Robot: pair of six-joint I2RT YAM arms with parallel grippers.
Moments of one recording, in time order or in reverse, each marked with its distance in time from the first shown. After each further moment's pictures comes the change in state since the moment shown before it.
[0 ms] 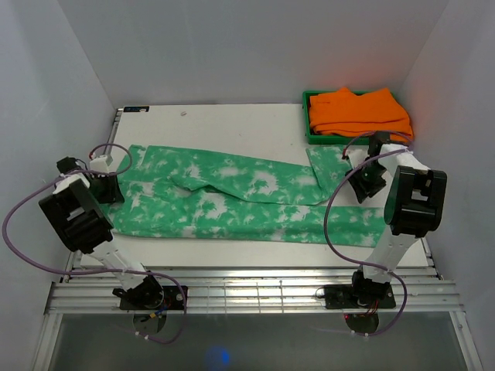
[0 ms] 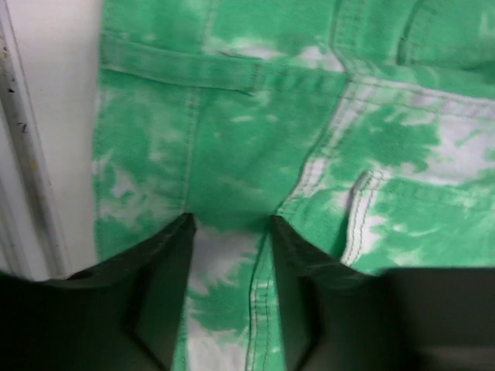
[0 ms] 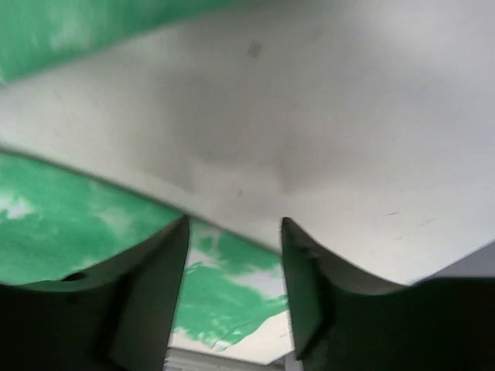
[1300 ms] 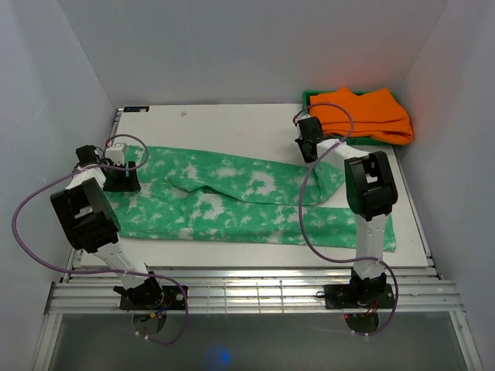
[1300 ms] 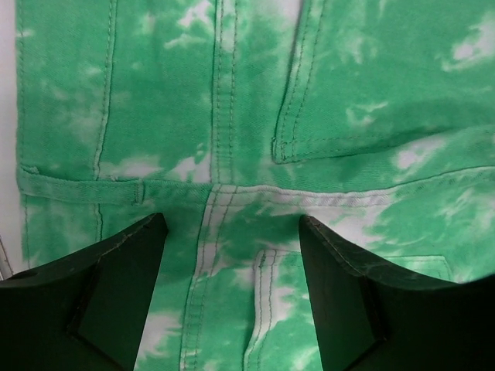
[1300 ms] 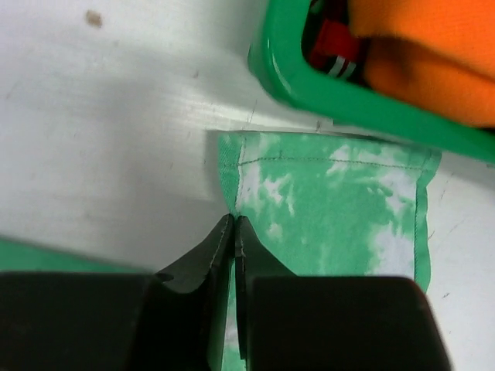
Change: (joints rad) left arm -0.151 -0.045 -0.023 0.115 -0.023 -0.075; right arm 0.461 0.265 0.246 0.626 0.359 0.552
